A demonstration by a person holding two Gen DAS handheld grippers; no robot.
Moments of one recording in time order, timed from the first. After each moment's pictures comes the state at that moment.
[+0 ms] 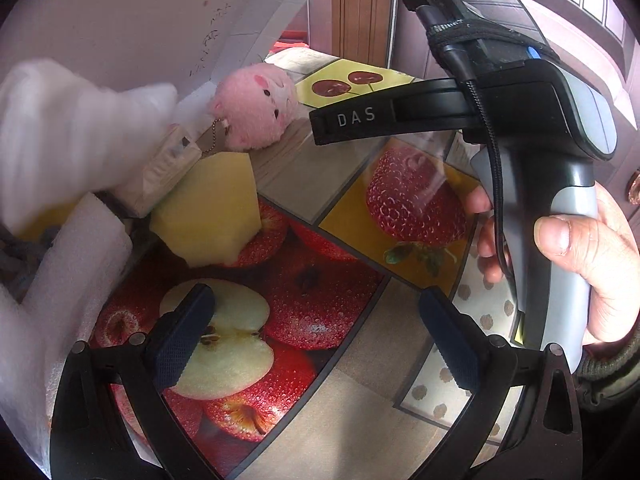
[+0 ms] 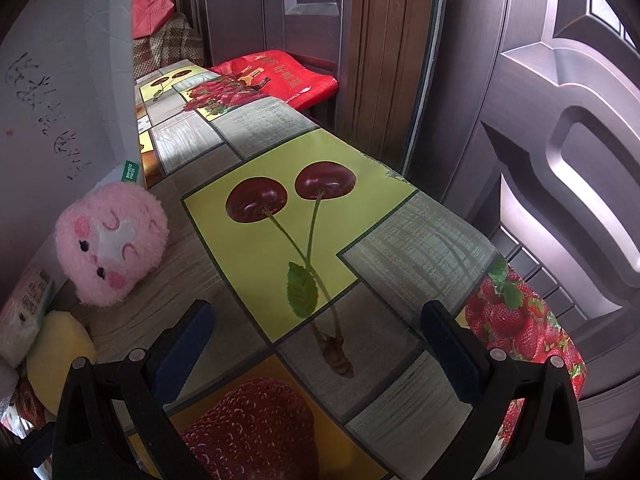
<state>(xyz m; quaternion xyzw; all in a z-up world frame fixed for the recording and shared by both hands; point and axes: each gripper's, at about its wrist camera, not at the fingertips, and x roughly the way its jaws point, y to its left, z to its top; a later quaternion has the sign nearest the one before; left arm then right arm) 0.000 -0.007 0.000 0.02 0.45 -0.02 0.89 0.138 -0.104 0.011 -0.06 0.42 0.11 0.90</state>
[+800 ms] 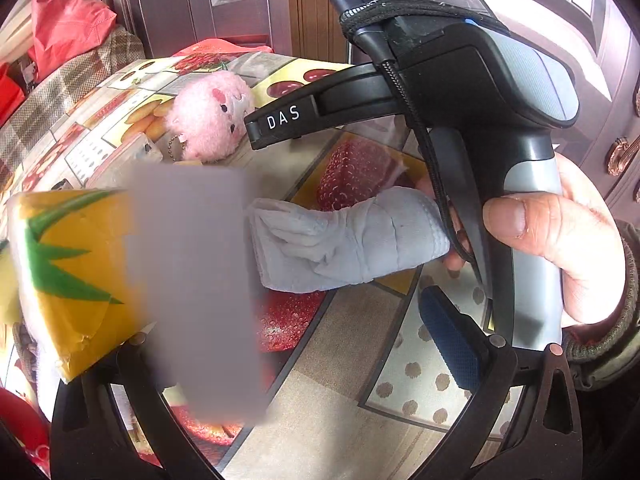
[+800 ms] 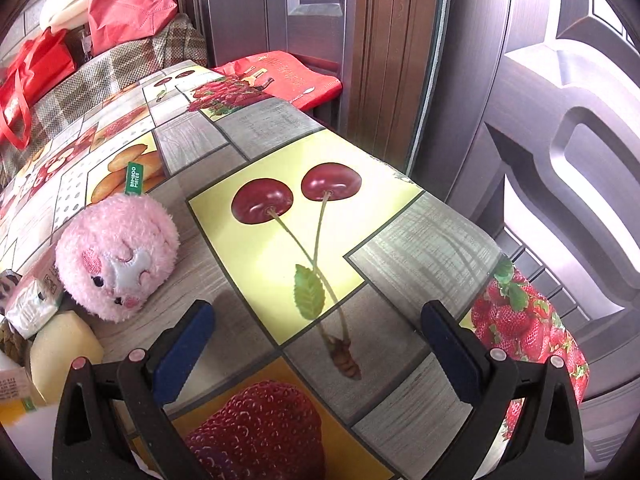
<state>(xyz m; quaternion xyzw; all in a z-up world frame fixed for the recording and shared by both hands) -0.001 -0.028 -0.001 0.04 0.45 -0.07 0.89 0.139 -0.098 0.010 -0.06 0.42 0.11 0.90</state>
